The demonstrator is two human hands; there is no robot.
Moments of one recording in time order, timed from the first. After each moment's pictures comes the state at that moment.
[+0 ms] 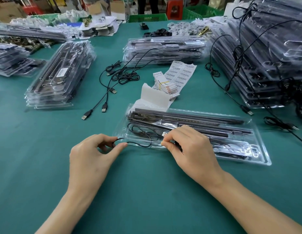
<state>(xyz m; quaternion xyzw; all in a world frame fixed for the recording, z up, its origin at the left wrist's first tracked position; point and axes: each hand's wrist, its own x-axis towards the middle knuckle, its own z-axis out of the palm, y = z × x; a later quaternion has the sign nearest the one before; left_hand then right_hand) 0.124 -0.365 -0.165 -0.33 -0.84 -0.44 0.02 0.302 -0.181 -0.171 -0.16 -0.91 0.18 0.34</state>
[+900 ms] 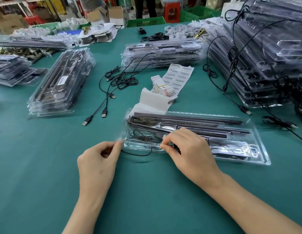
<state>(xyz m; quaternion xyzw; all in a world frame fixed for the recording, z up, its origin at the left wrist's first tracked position) 0.139 -0.352 -0.165 -0.25 -0.85 -0.47 -0.02 0.303 -0.181 -0.172 -0.16 -0.90 0.20 0.34</state>
